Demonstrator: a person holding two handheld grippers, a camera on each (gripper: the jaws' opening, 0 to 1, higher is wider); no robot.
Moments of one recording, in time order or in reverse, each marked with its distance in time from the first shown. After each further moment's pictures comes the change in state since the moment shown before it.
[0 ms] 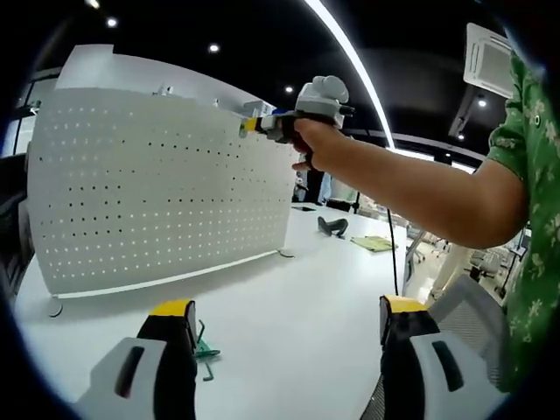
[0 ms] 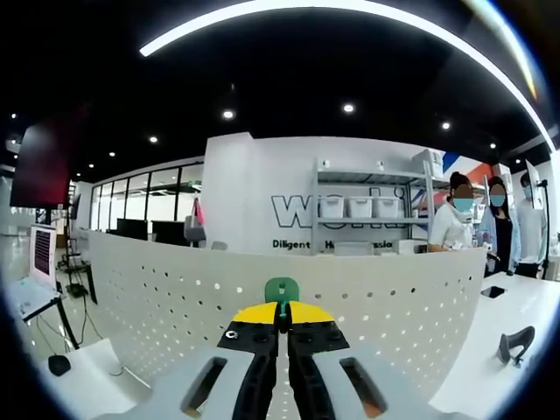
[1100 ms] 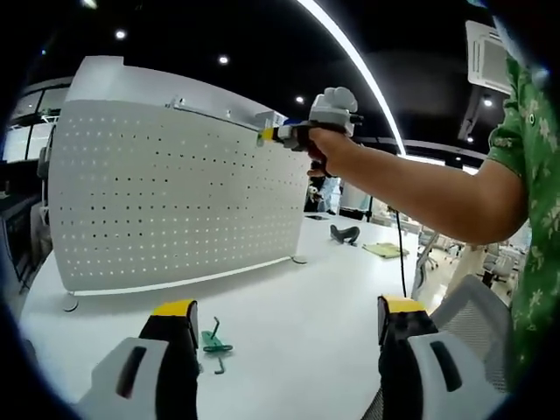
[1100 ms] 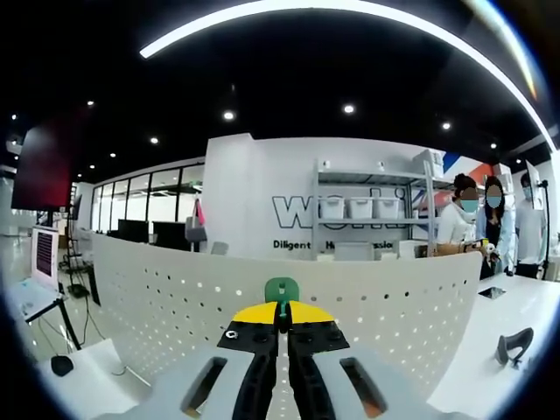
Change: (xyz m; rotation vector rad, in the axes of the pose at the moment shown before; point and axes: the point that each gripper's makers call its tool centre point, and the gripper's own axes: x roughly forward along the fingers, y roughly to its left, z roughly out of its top) left arm -0.022 0.004 -0.002 -0.009 -0.052 0.068; right arm -0.007 -0.004 0.006 0.002 0.002 0.006
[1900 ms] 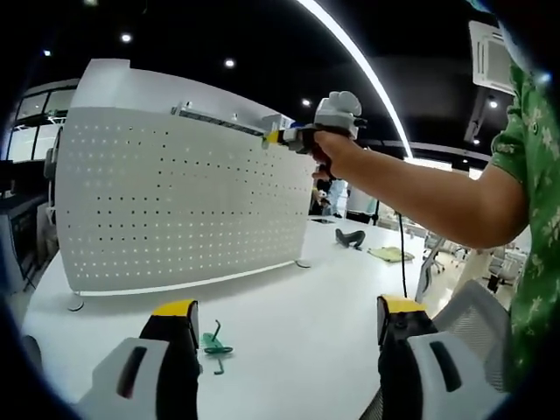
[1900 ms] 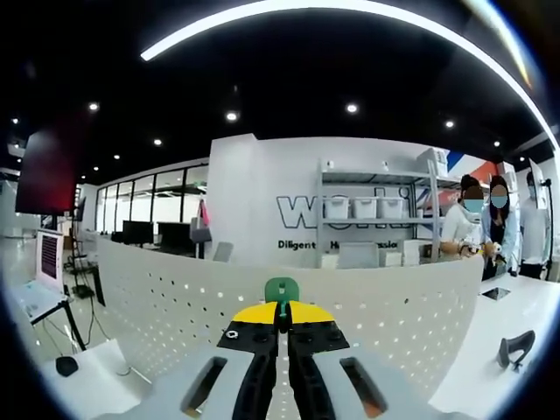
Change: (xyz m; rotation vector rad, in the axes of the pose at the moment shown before) left arm -0.003 -0.004 0.009 0.008 -0.014 0.040; right arm 0.001 0.002 0.010 -0.004 0.006 0.032
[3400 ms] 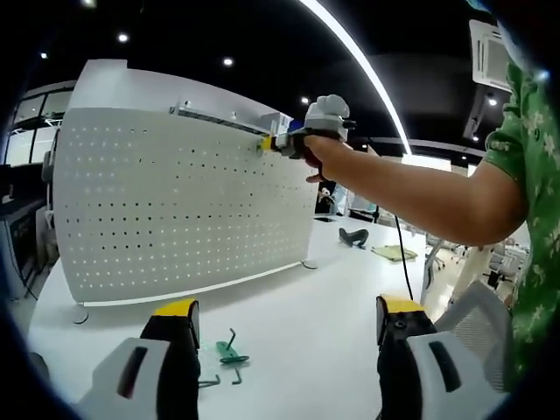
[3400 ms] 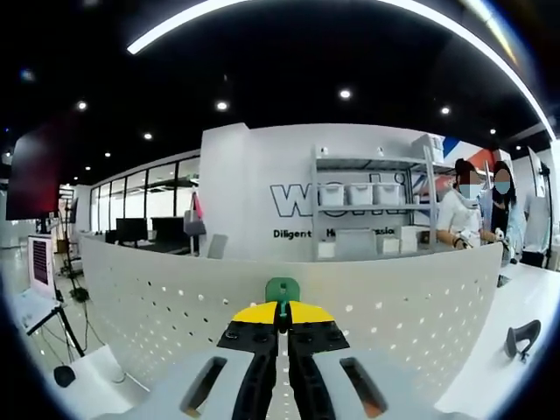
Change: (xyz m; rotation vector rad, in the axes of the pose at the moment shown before) left arm 0.008 0.023 0.010 0.013 0.010 -0.005; right arm 0.040 -0.008 -0.018 0.048 0.053 -0.032
